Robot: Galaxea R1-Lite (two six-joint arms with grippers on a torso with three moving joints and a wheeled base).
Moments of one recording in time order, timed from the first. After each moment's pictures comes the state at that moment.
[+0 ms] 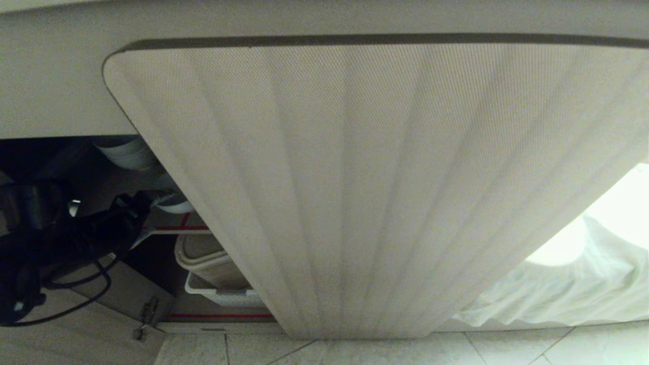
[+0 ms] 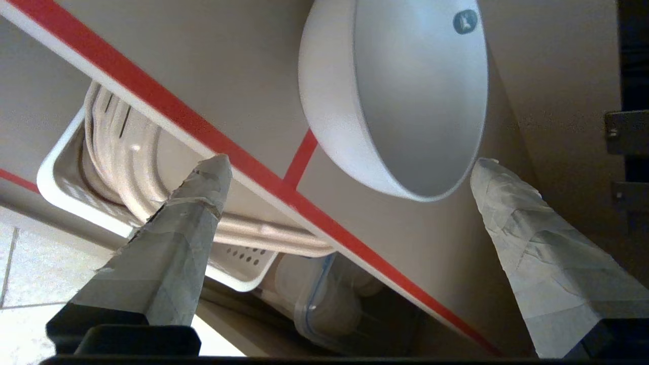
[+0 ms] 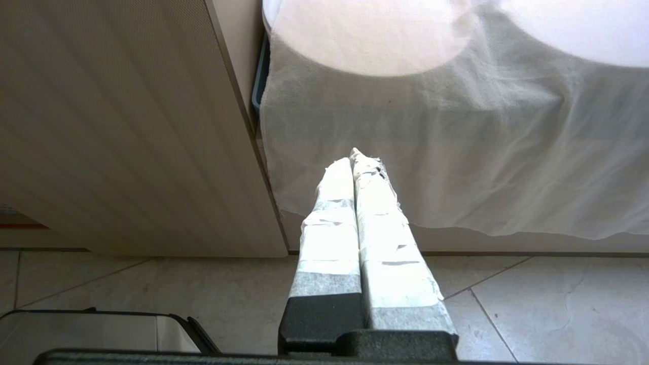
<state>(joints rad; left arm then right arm) 0.20 1.73 -0.57 -0.84 -0.32 -0.90 0.00 0.00 0.00 0.00 0.00 0.00</state>
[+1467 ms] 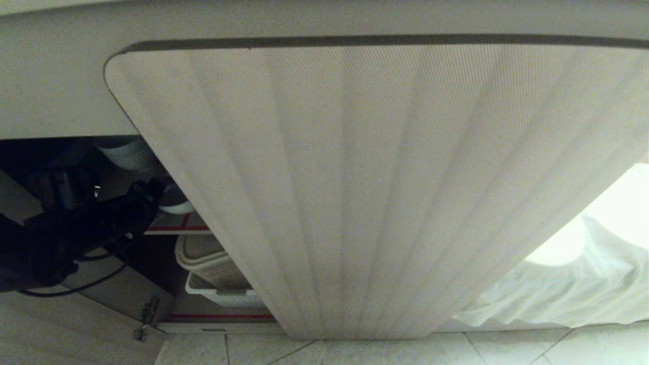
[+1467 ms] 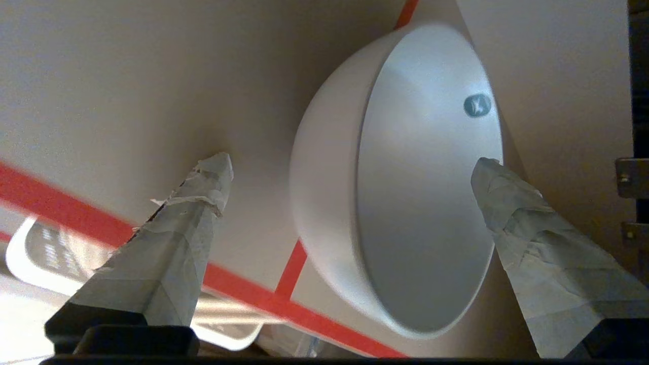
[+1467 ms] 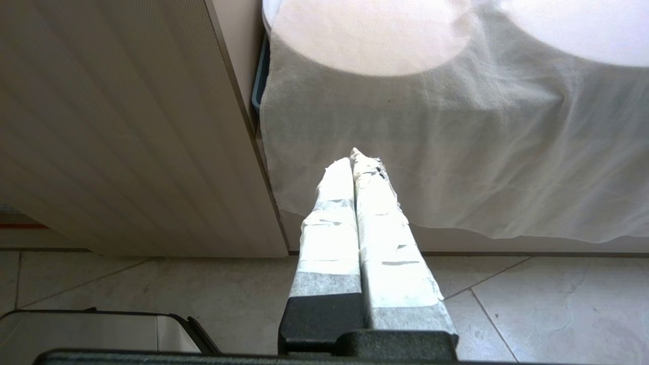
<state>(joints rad) 0.19 1.90 -0.75 -0.84 -0.31 -0.90 0.00 0.00 0.00 0.00 0.00 0.00</state>
